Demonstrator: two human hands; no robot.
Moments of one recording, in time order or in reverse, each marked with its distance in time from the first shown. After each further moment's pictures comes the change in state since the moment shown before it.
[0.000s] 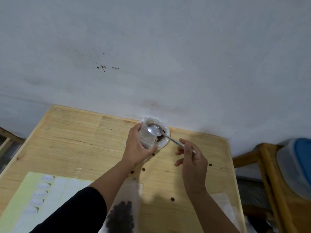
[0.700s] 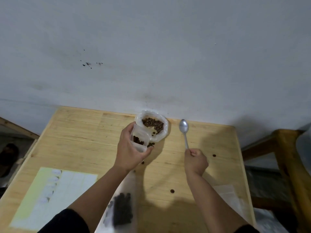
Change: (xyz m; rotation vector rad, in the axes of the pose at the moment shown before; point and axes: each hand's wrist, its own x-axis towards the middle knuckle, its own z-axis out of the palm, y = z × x) left_hand -0.036 0.011 -0.002 0.032 0.071 0.042; right_hand 0.044 0.106 -0.024 -0.390 0.209 0.409
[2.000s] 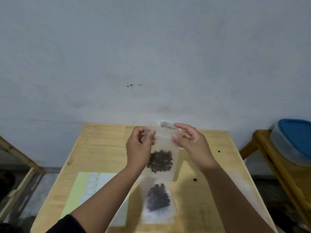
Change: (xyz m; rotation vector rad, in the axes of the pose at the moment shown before) left_hand -0.060 0.051 -0.132 -0.541 0.114 0.033; right_hand -0.205 -0.118 -0.054 0.395 -0.601 -0.520
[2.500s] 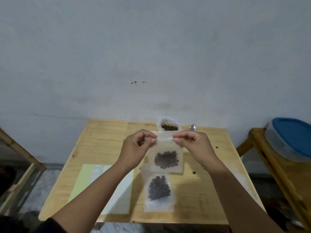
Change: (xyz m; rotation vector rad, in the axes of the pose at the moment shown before) left_hand -0.018 0.008 -0.045 0.165 -0.293 0.047; right_hand -0.026 0.001 -0.002 -0.151 -0.023 -0.054
